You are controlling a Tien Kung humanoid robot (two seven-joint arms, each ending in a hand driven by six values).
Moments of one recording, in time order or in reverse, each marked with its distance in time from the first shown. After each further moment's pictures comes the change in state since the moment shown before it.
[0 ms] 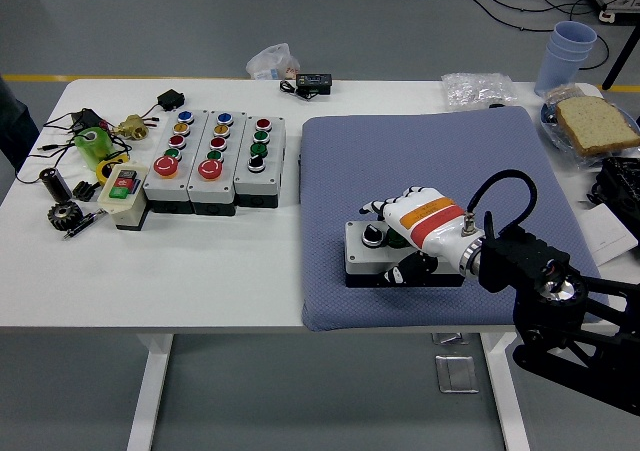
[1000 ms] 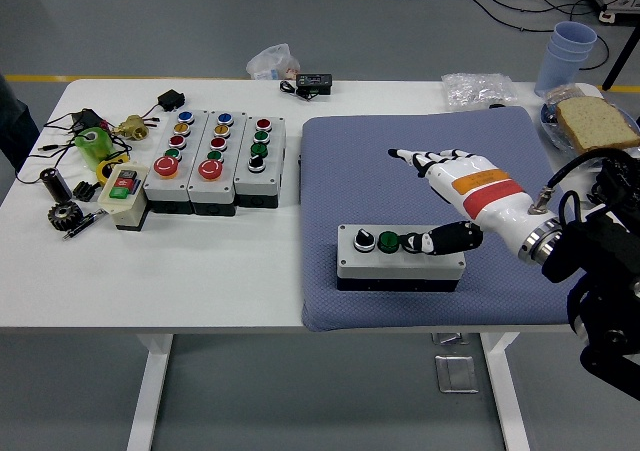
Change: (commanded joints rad) left arm 0.007 0.000 -0.006 0.000 0.020 -0.006 -0.001; right arm -0.230 -0.192 0.397 0.274 0.073 -0.028 0.025
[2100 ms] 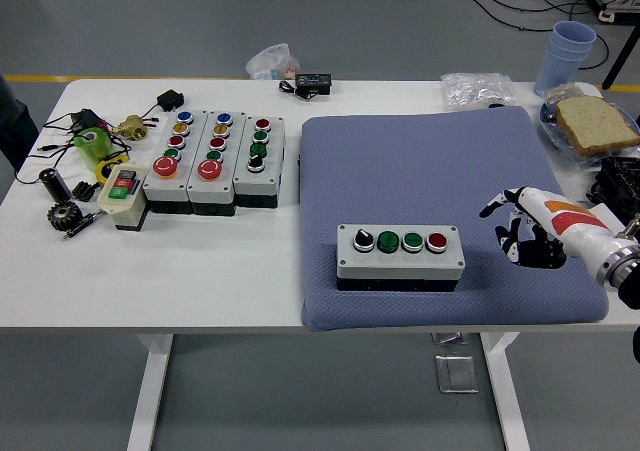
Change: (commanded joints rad) left arm -0.009 0.000 -0.004 0.000 0.010 -0.003 0.000; right arm -0.164 -0.120 0.074 0.000 0.246 0.001 -0.070
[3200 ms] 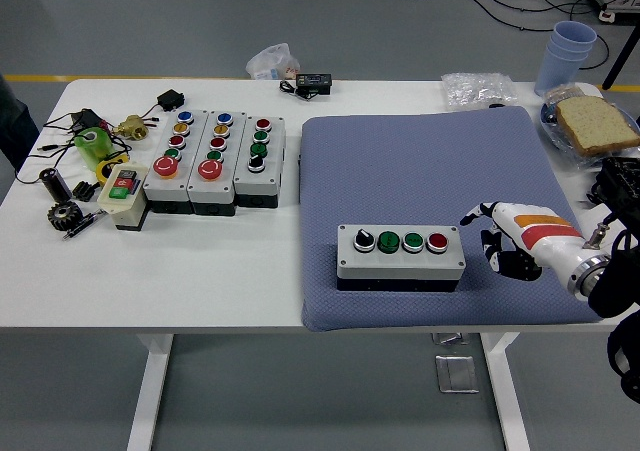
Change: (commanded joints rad) left arm 0.006 0.000 0.010 0.000 -0.007 -0.001 0.002; right arm 0.061 0.039 -0.122 0.000 -0.117 0.002 -0.079
